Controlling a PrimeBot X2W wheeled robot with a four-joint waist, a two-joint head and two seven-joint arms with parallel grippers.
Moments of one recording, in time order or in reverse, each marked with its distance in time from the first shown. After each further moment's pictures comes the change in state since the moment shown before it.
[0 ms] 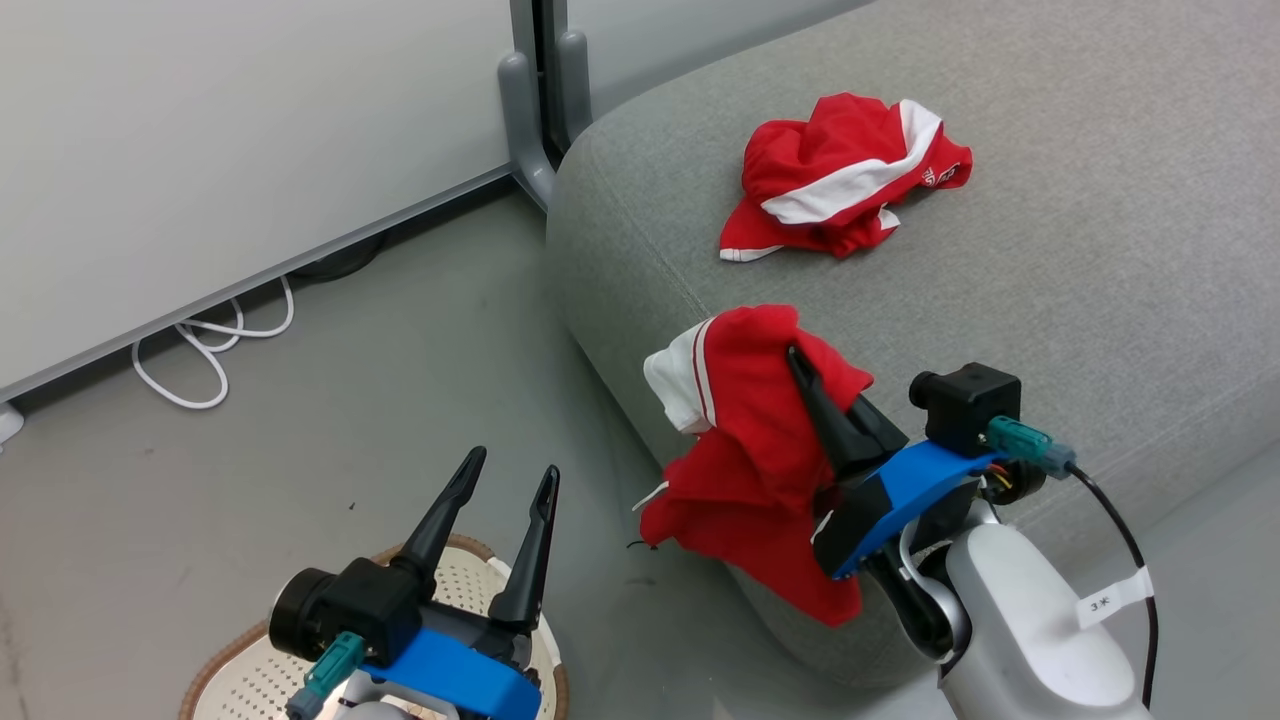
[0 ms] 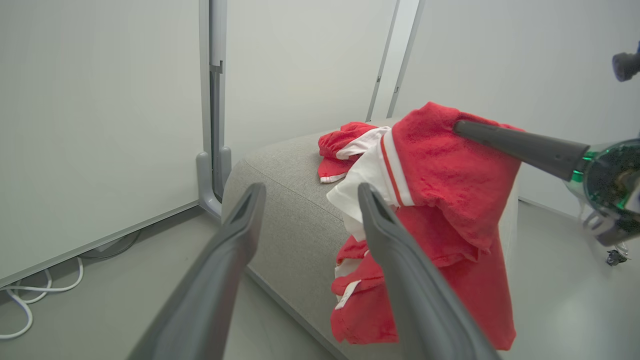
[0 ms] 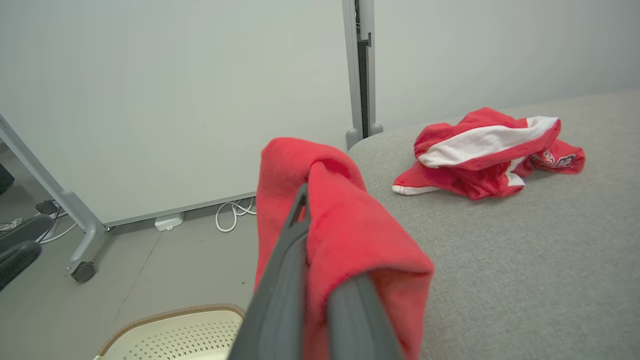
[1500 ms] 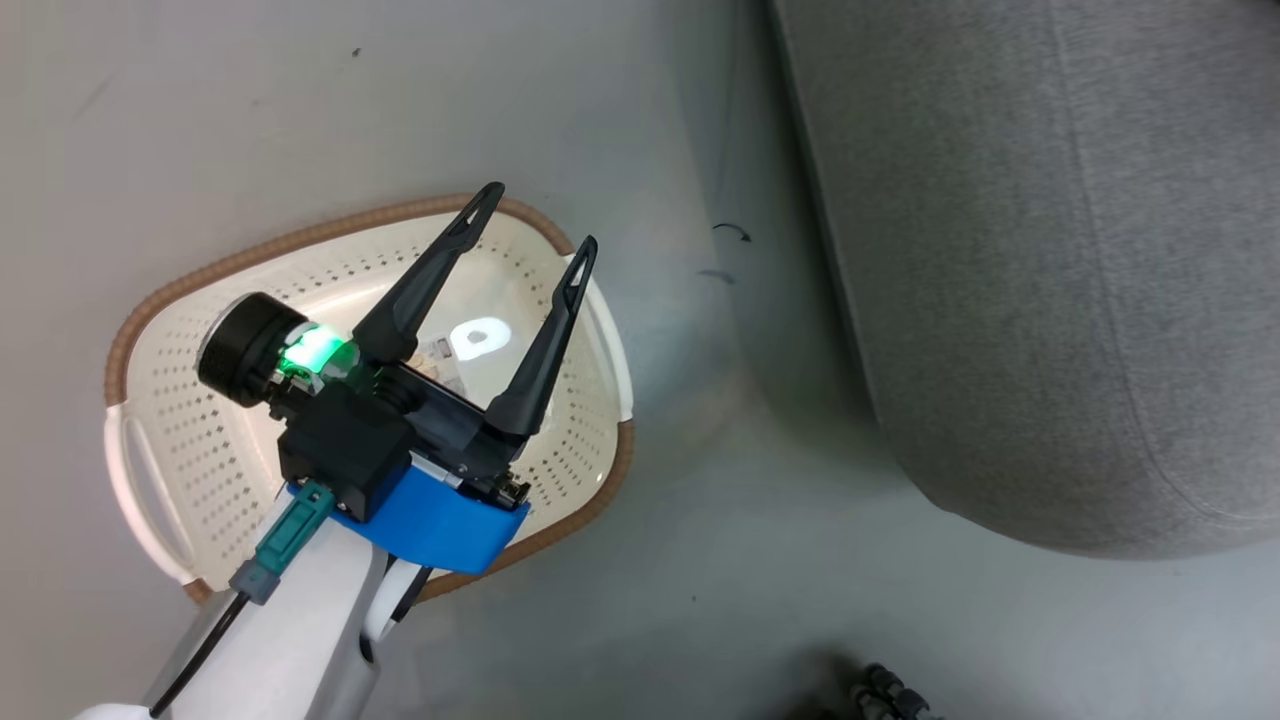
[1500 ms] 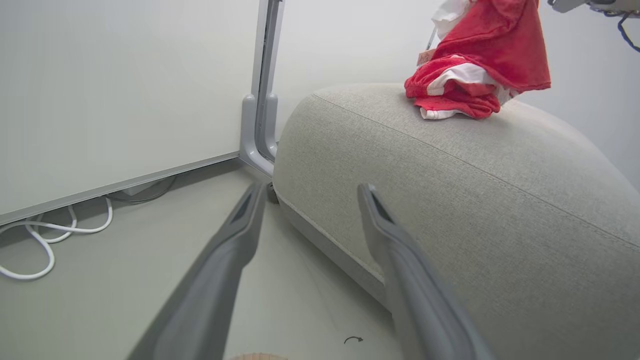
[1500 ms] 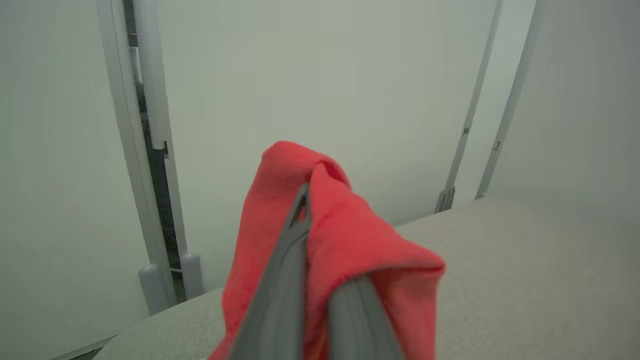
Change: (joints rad) left arm -0.346 0.143 -0.110 -0.187 0.082 0.000 0.000; right arm -0.780 -0.385 -0.736 0.162 -0.115 0.000 -0.026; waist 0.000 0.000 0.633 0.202
